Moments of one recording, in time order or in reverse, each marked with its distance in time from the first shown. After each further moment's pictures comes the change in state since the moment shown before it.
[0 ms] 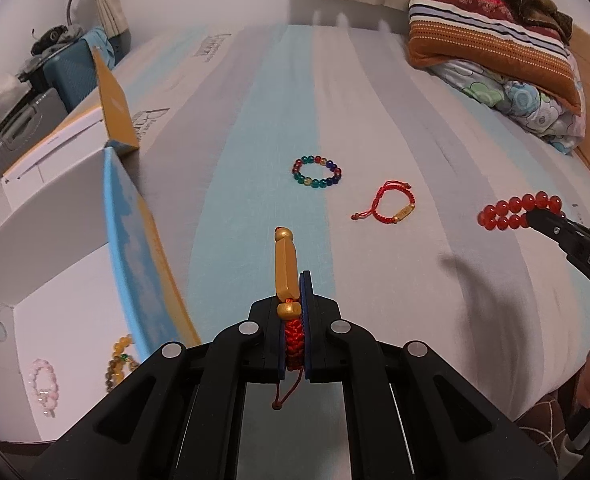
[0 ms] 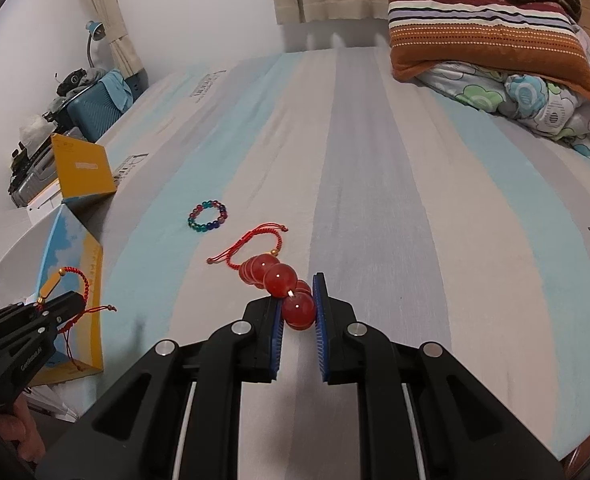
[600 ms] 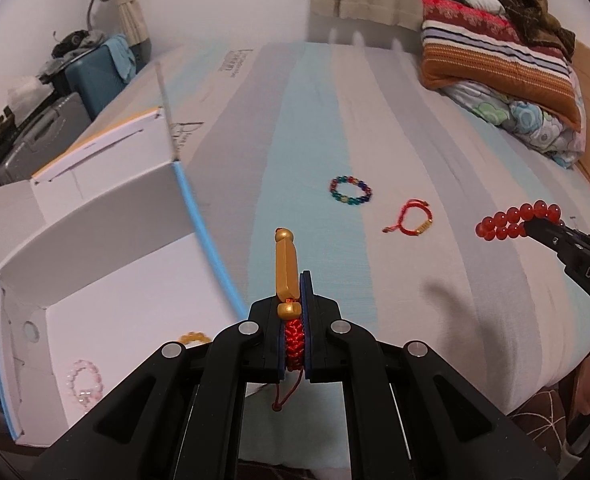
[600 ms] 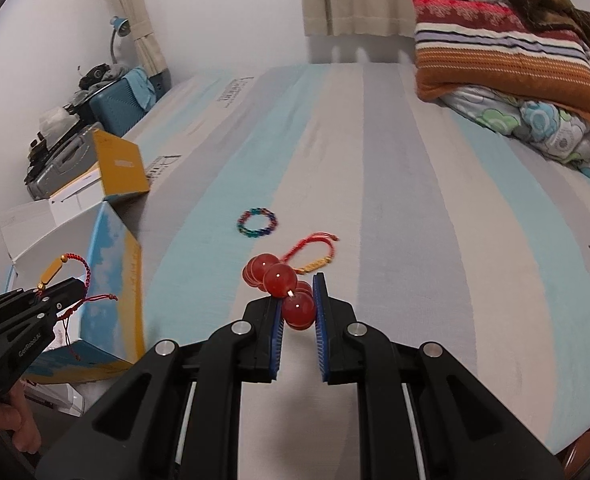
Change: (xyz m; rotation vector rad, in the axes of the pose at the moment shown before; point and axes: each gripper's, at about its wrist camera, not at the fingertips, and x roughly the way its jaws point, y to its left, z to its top) left arm -0.051 0.052 -0.002 -0.027 -0.048 0.022; right arm -0.033 0.065 0.006 -0.053 -0.024 0.032
